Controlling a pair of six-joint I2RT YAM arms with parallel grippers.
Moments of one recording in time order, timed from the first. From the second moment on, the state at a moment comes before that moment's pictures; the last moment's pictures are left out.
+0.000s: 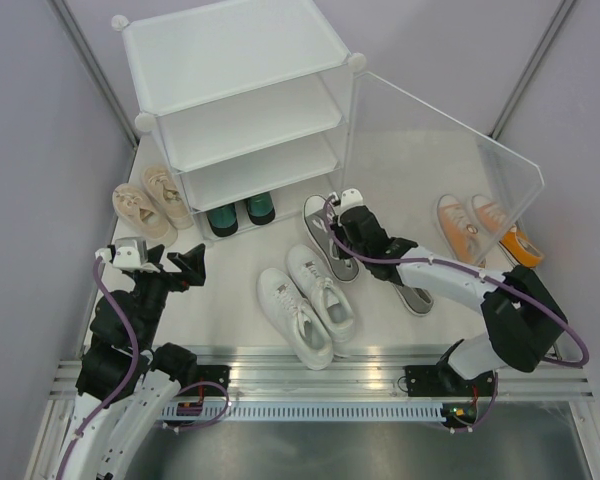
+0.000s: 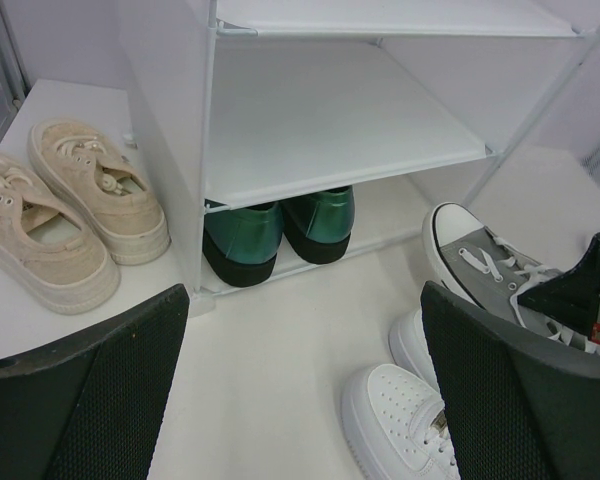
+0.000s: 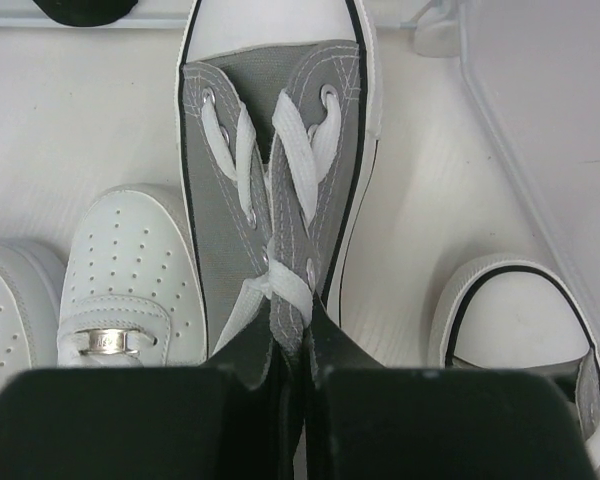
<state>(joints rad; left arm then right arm) -0.40 0.21 0.66 -0.44 -0.28 -0.23 0.73 1.47 0.87 -0.02 0.25 0.24</state>
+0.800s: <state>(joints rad) -0.40 0.21 0.66 -0.44 -0.28 -0.23 0.66 1.96 1.36 0.11 0.26 0.23</state>
